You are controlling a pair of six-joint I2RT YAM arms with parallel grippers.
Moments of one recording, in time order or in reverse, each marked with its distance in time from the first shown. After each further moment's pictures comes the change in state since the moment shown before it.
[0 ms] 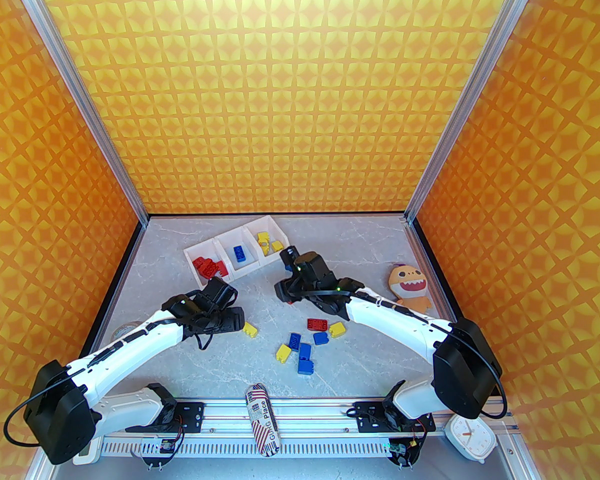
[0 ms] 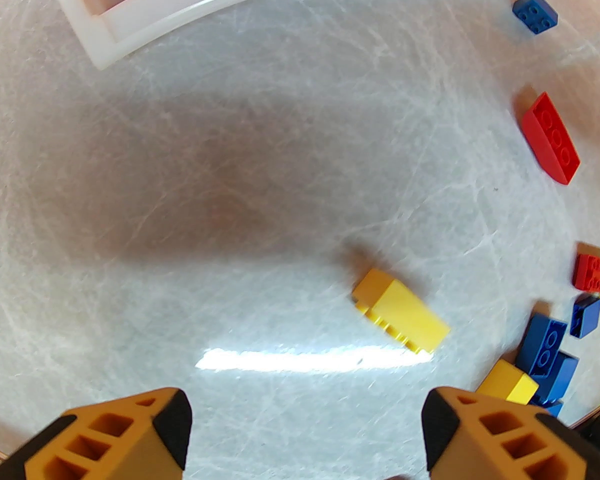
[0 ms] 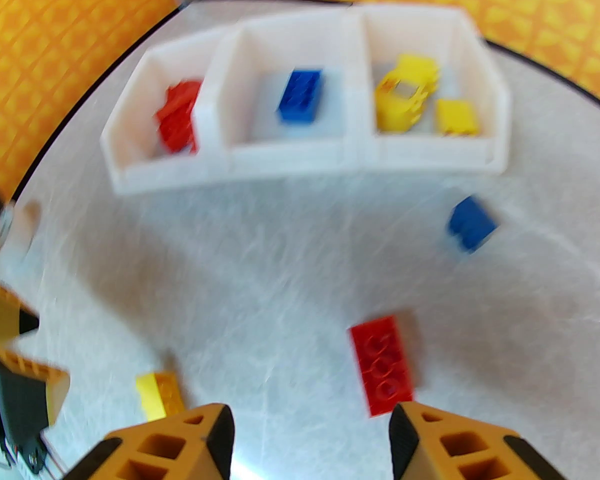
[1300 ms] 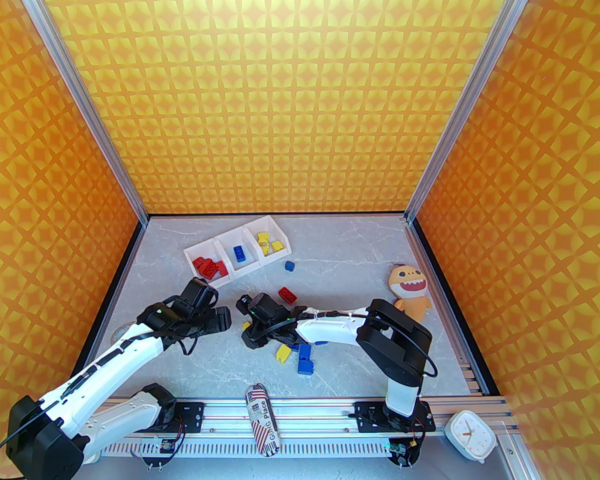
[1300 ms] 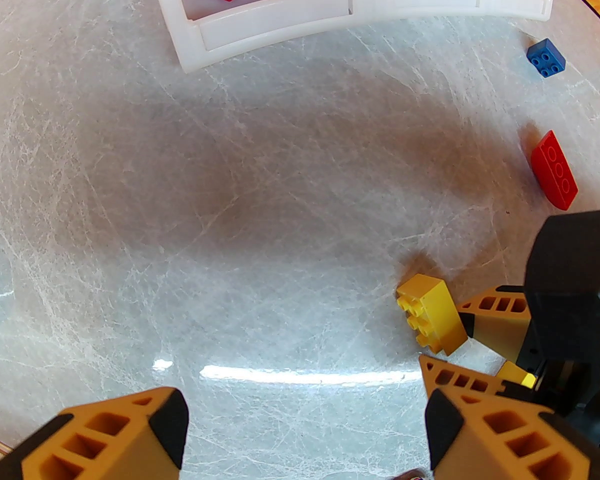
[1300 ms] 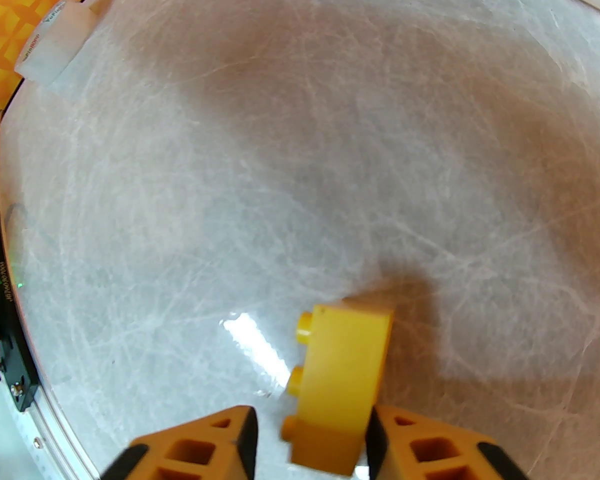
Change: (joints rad) left arm 0.109 -0.181 -0.056 -0.072 -0.003 0.052; right arm 0.297 0.366 0.048 0.137 -0.067 0.083
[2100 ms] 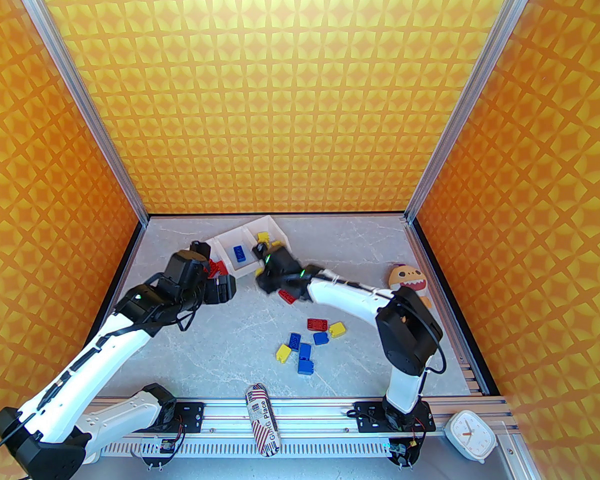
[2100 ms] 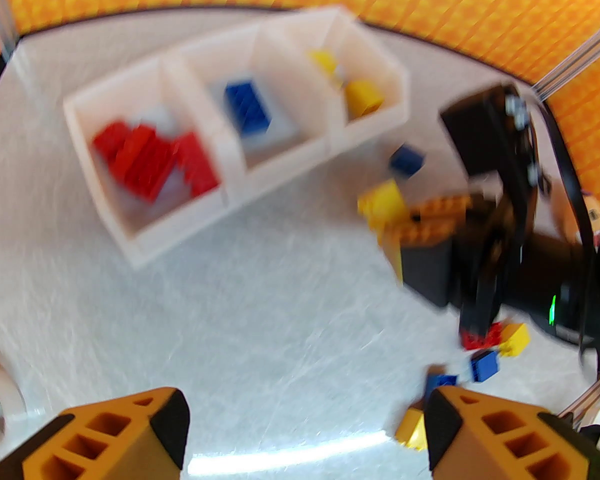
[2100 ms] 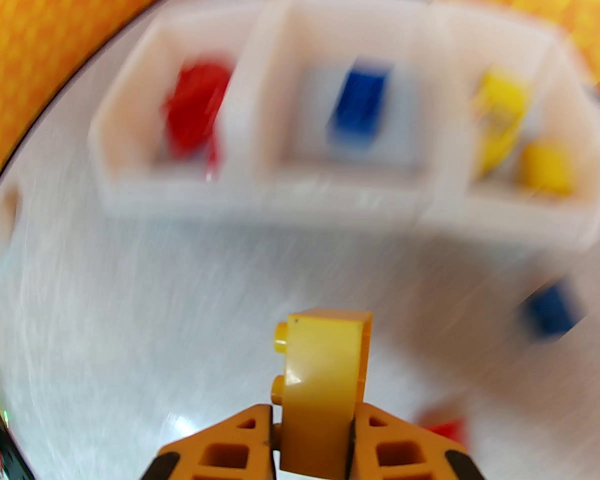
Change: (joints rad) left arm -0.003 0.023 0.364 0.011 0.000 0.190; right arm -0.311 -0.011 0.375 -0.185 0.110 -0.167
